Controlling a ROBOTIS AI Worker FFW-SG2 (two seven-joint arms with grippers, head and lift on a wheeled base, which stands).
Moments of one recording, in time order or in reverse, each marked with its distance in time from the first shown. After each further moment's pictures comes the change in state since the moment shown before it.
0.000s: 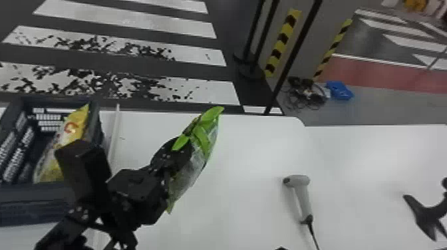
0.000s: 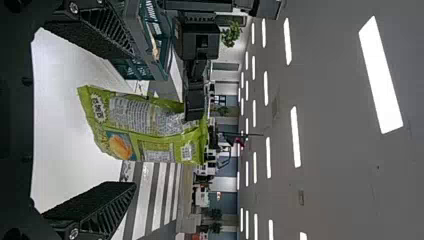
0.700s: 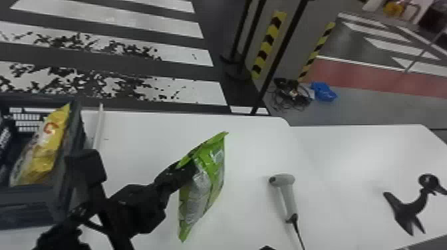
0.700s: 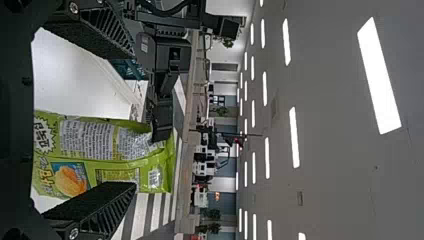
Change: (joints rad) left arm -0.063 -0.046 0.040 0.168 0.256 0.117 -0.126; right arm -0.006 -0.002 0.000 0.007 0.000 -0.004 0.000
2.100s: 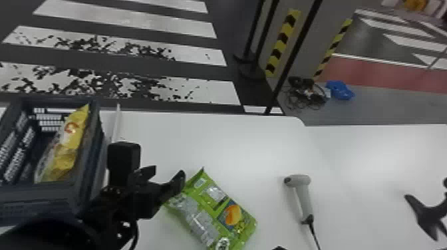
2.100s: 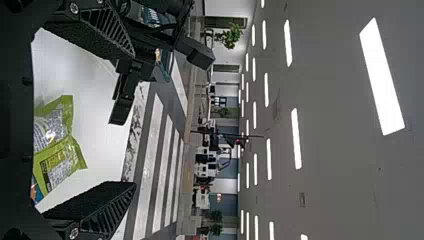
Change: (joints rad) left arm -0.142 -0.036 -0.019 0.146 -0.390 0.161 0.206; right arm -0.016 -0.005 0.008 0.013 -0.003 0.008 0.000
